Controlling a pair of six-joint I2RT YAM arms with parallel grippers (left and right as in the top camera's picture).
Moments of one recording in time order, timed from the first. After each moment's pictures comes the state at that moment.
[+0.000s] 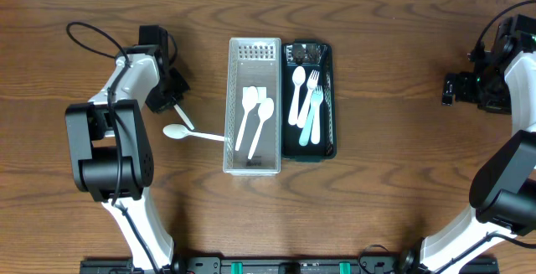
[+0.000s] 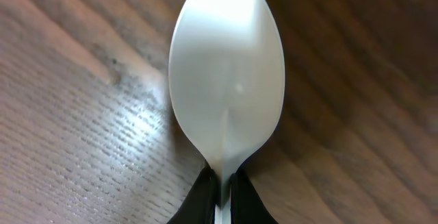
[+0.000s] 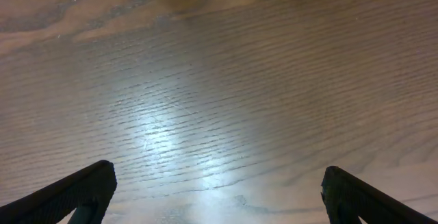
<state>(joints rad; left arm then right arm) 0.06 2.09 1.46 -0.79 -0.04 -0.57 -0.36 1.92 1.59 -1.14 0.06 -0.12</state>
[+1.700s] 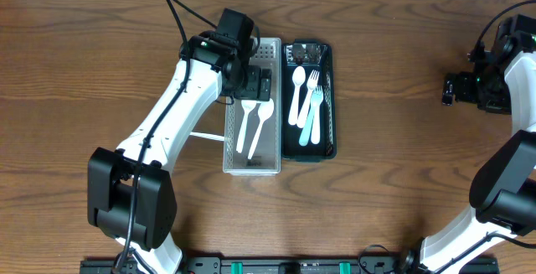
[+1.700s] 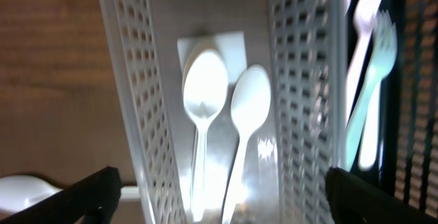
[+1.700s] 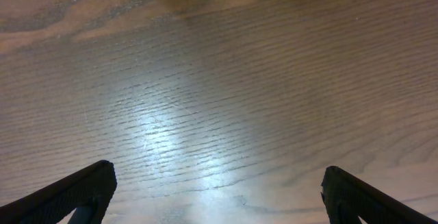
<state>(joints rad) -0.36 1.84 1.54 -0.96 0.09 -0.26 -0.36 1.92 1.59 -1.14 0.06 -0.12</state>
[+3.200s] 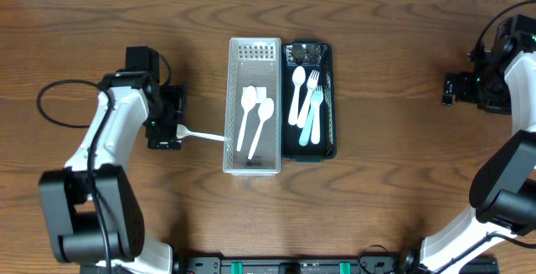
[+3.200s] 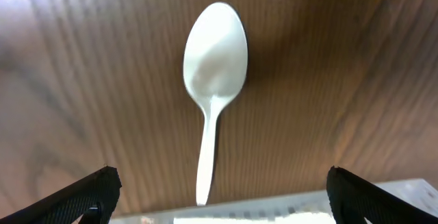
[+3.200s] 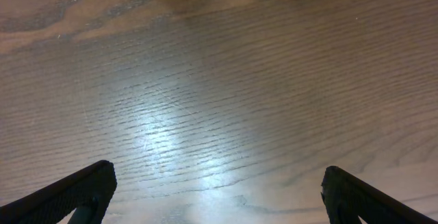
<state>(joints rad) 0.06 1.72 1.17 -0.90 0.16 -1.43 -0.36 1.92 1.59 -1.14 0.06 -0.12</state>
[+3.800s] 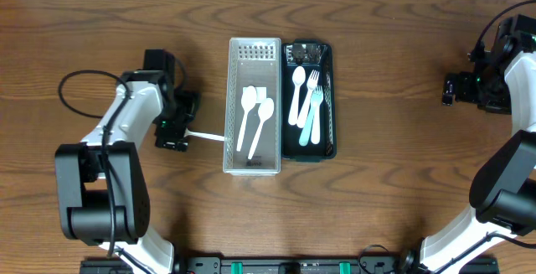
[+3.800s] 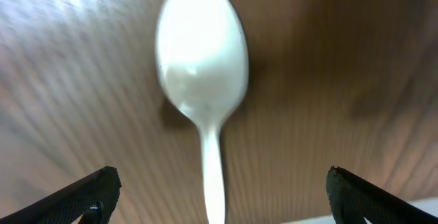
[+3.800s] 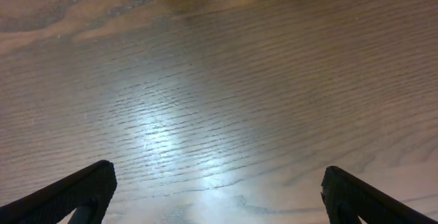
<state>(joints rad) -0.01 1.81 1.17 -0.84 0.14 -1.35 -0.36 1.92 1.59 -1.14 0.06 -0.12</state>
